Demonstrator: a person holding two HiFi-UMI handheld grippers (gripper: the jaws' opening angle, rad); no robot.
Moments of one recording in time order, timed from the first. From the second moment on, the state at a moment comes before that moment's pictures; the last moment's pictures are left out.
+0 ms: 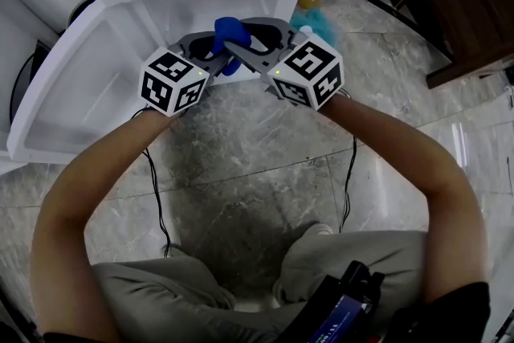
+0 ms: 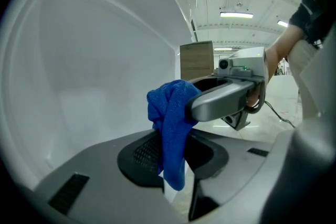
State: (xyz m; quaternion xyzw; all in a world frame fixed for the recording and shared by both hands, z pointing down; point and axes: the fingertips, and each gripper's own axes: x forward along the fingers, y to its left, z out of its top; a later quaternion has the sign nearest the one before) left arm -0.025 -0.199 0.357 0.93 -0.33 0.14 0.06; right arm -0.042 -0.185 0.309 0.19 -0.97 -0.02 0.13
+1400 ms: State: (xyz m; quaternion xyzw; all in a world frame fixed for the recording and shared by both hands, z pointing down) left arm 0.010 -0.335 0.482 0.86 -0.36 0.36 -0.02; right arm 0.074 -0.179 0.426 0.20 -0.95 0.01 0.25
